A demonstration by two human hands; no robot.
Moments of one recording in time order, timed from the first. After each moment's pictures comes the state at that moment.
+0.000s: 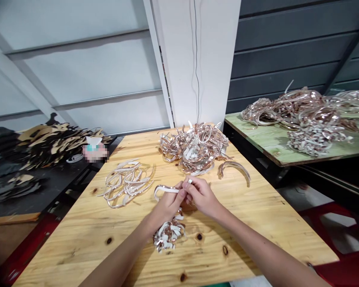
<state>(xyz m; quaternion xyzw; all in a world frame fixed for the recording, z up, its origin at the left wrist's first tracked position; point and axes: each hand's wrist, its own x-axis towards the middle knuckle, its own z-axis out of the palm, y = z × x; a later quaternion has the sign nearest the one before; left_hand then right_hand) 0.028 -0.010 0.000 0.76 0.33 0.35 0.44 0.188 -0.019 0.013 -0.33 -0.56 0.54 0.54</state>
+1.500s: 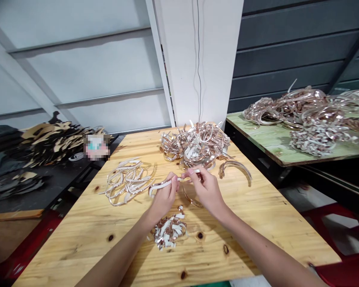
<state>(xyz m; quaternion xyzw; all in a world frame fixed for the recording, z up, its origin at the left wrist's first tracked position) 0.019 0.005 -0.006 0.78 0.44 0.37 0.23 0.191 -0.008 0.011 -0.41 -0.57 0.40 0.59</state>
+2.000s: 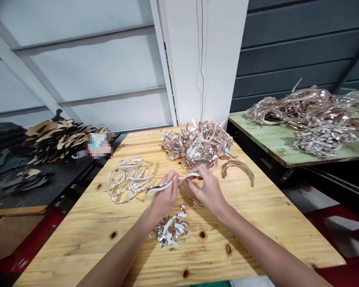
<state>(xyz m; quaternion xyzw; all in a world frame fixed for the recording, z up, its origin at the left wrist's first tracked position) 0.017 -0.001 0.000 0.82 0.43 0.37 0.06 0.193 -0.006 0.002 -0.46 -0.69 0.18 0.53</state>
